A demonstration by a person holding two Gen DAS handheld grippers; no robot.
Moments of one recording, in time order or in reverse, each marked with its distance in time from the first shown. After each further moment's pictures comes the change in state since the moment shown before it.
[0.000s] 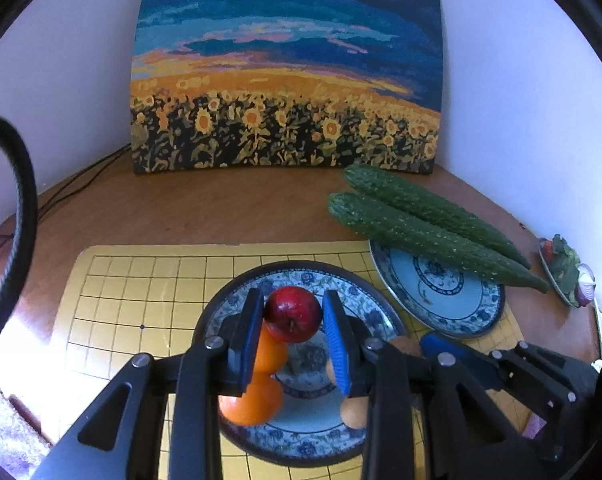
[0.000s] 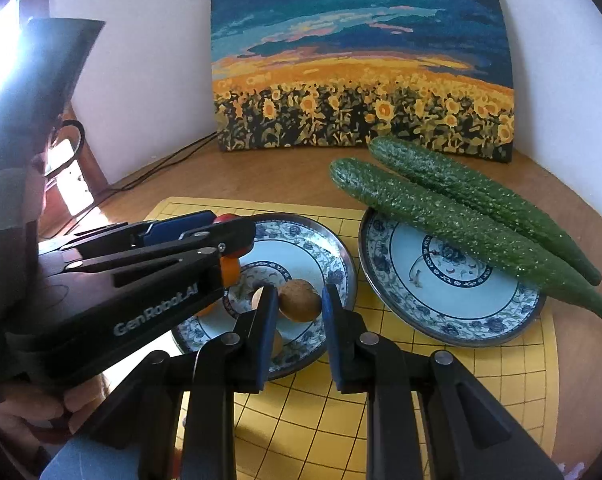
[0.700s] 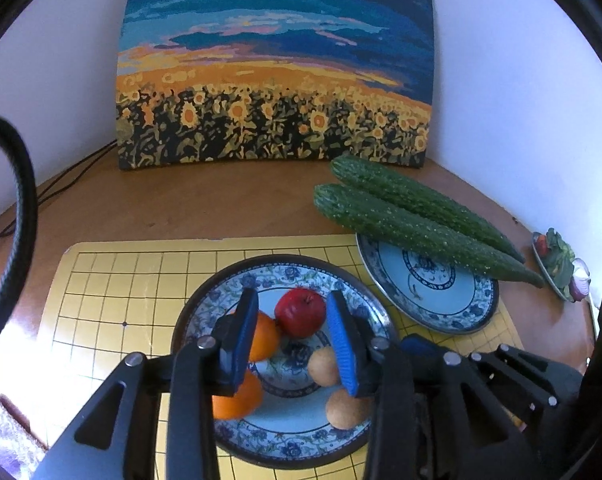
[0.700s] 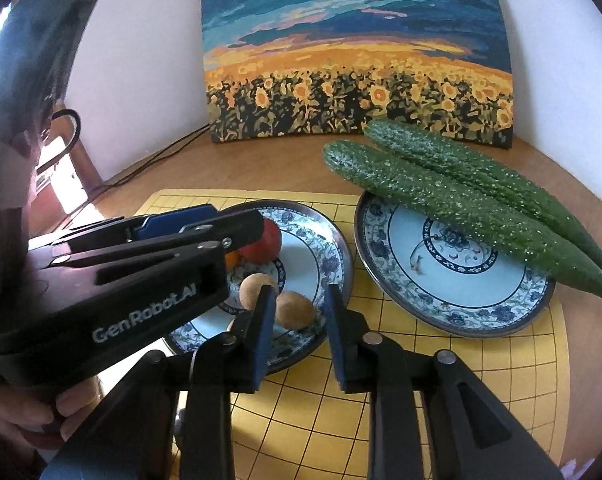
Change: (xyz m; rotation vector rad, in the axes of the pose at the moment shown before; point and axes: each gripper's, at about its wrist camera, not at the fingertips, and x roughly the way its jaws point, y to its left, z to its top) left arm 0.001 -0.010 -0.003 0.014 0.007 -0.024; right arm 0.009 -0.004 -0.004 0.027 0.020 -0.001
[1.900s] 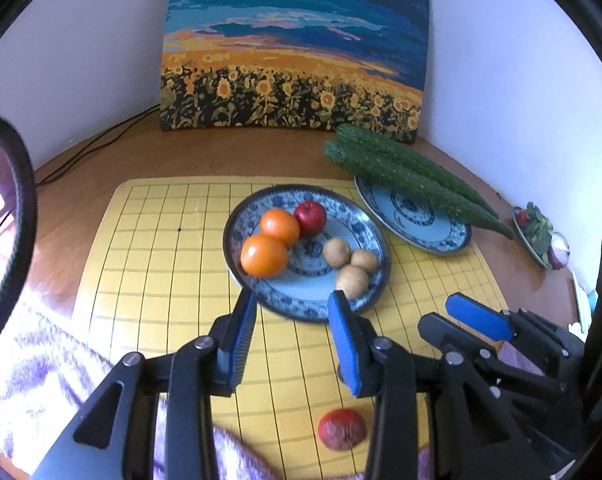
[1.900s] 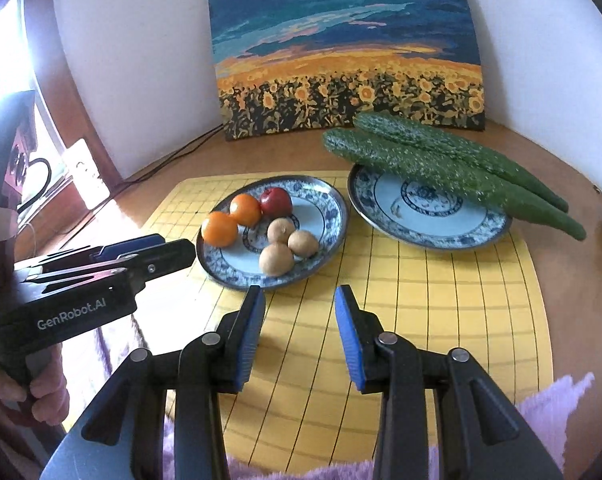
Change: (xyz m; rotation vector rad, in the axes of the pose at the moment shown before) left arm -0.075 0.013 -0.055 -0.032 0.068 0.003; right arm -0.066 0.008 -0.043 0.041 -0.005 0.007
